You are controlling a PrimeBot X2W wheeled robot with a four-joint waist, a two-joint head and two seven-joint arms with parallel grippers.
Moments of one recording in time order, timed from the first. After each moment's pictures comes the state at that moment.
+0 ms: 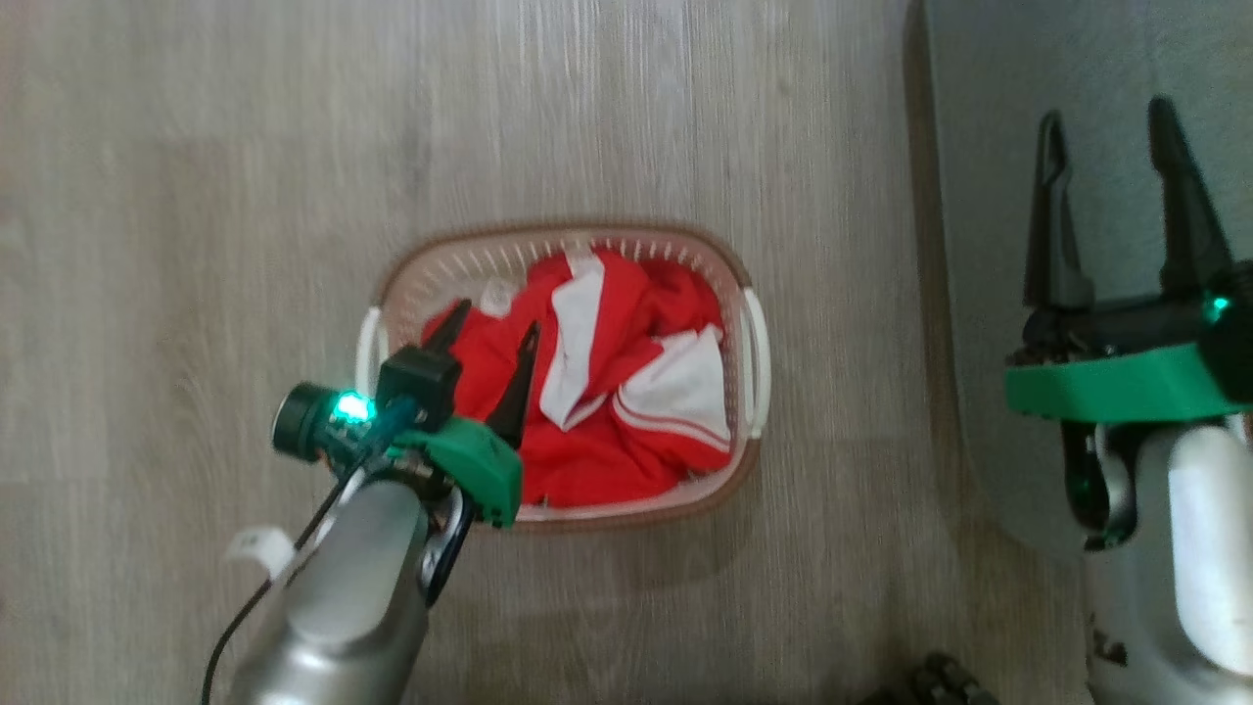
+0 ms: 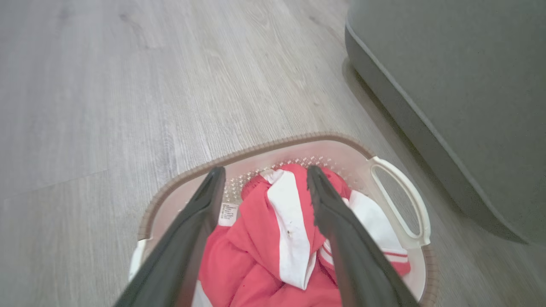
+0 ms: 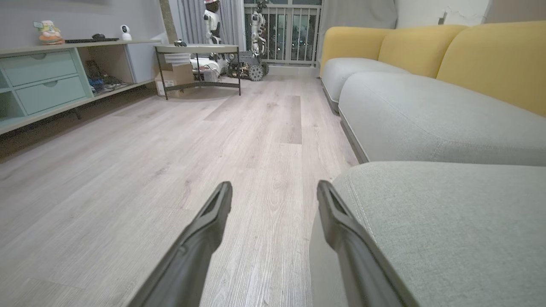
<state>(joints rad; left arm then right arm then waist) -0.45 0.04 -0.39 0.64 -0.10 -0.04 -0.25 -0.31 -0.04 -0.07 -0.03 0.05 0.13 -0.25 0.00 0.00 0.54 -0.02</state>
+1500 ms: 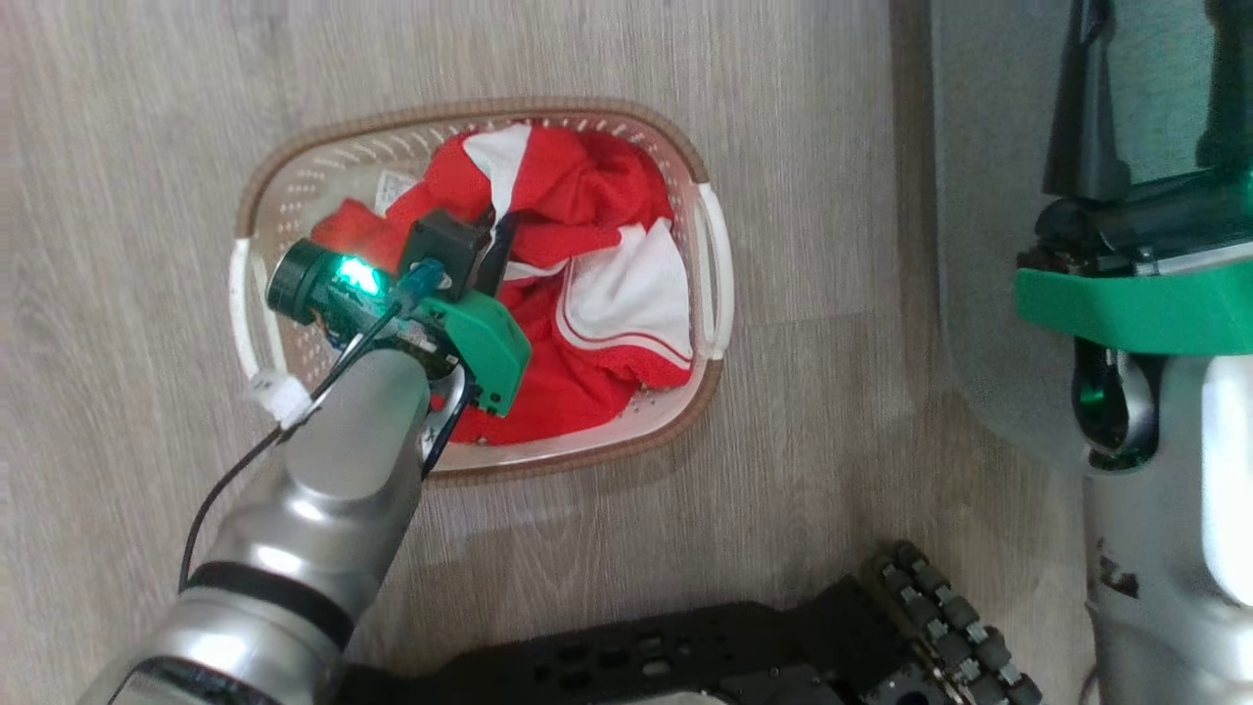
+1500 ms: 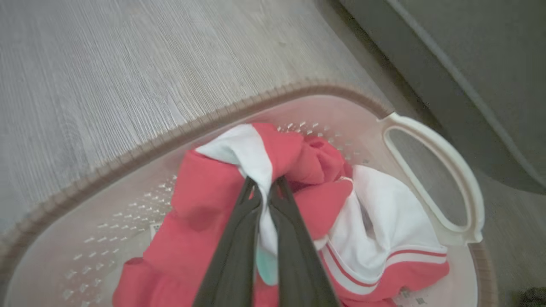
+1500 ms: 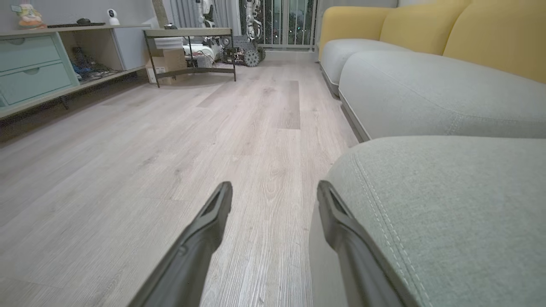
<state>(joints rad) -0.80 0.06 -0.60 0.92 -0.19 -0.03 -0.25 -0.47 -0.05 -0.02 -0.11 0.11 0.13 -0.26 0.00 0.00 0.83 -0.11</state>
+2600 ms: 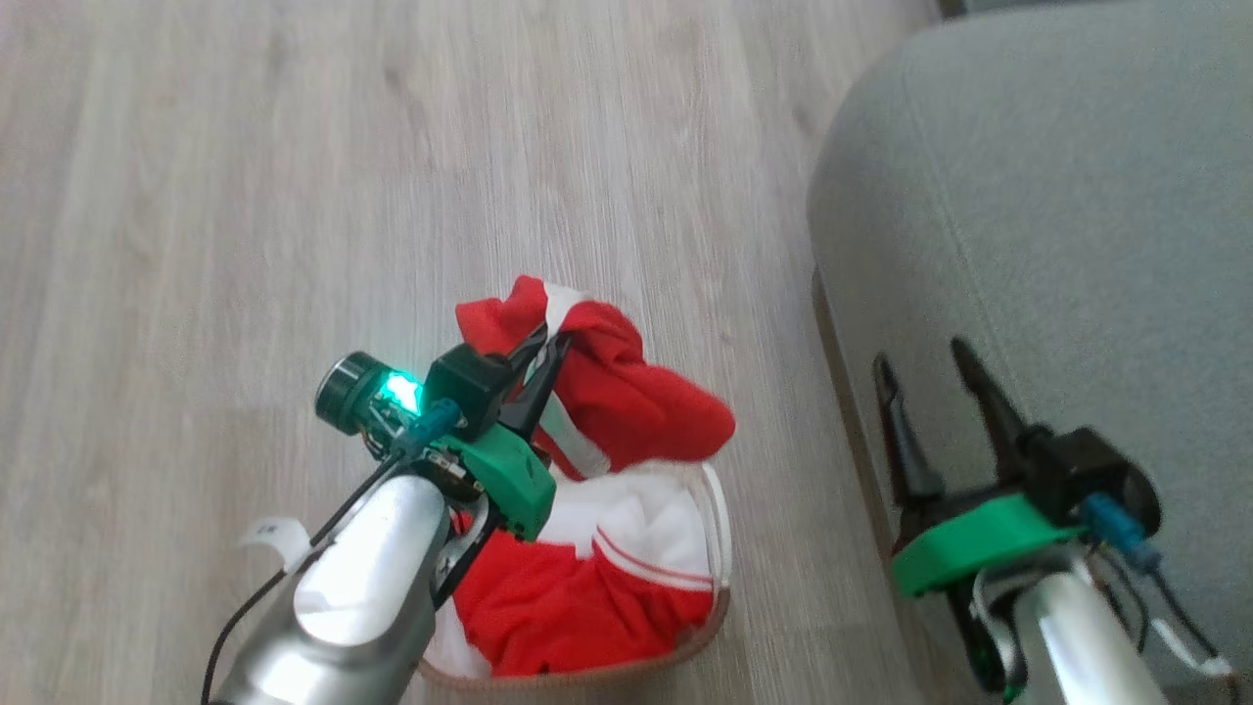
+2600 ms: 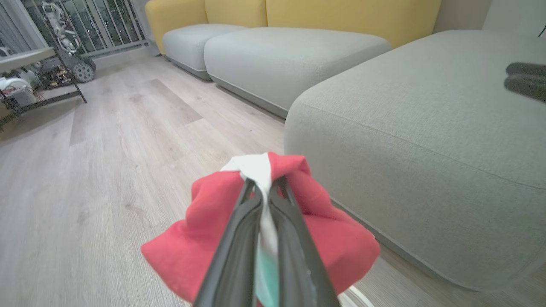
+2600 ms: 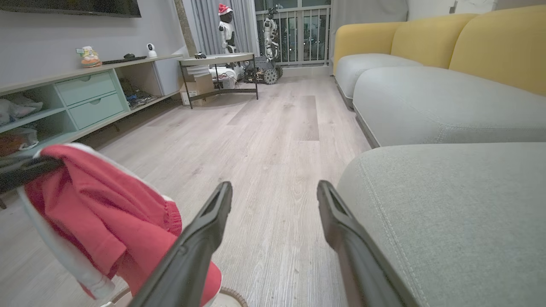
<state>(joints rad) -0.50 0.11 -0.59 0.58 -0.18 -0.09 -0.25 -0.13 -0.05 0.09 0.21 0.14 0.13 -0.26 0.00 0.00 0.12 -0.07</state>
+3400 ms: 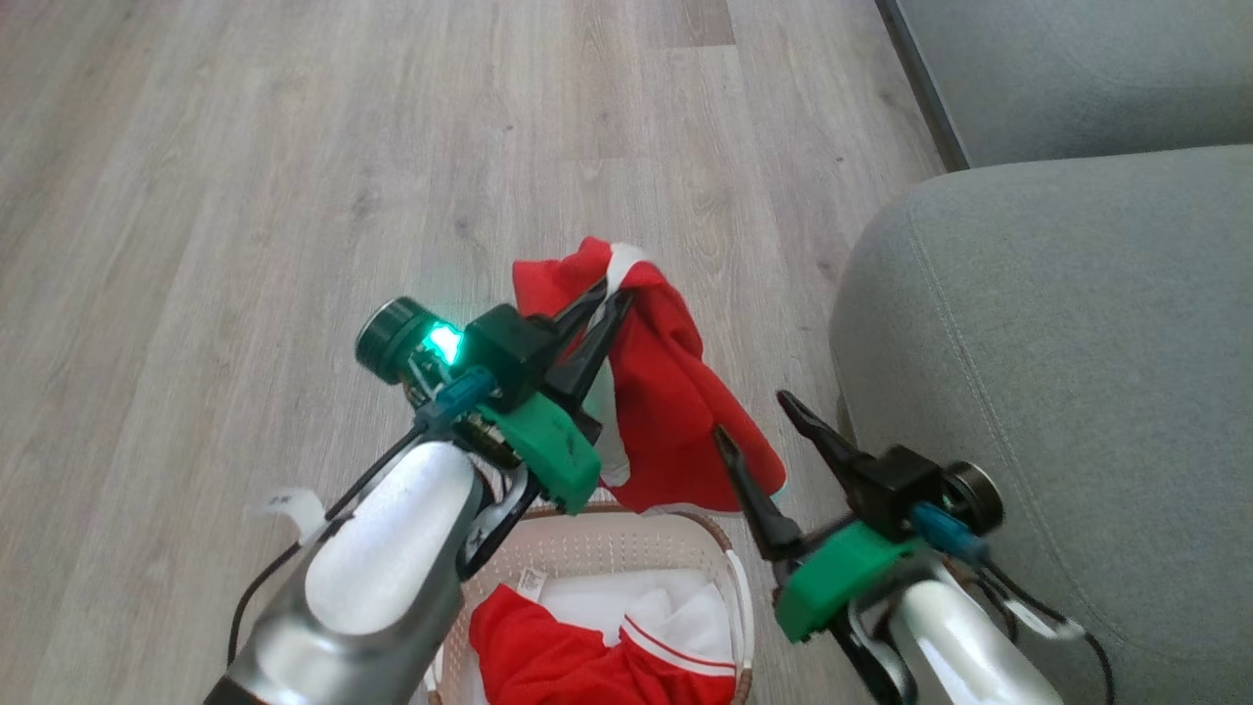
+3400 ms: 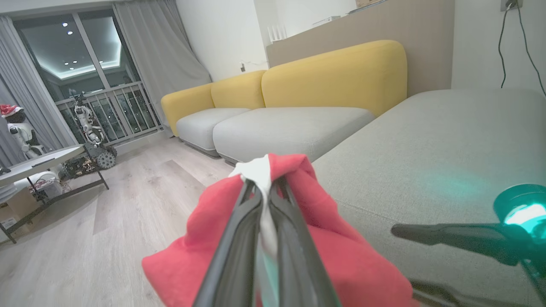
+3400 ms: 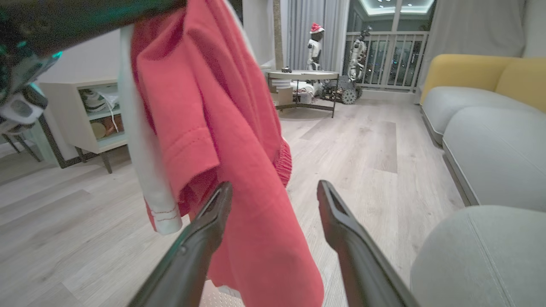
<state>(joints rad) -0.52 0.12 -0.64 0.38 -0.23 -0.11 -0.17 -0.21 -0.05 0.39 0.38 0.17 0.13 -0.26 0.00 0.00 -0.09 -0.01</state>
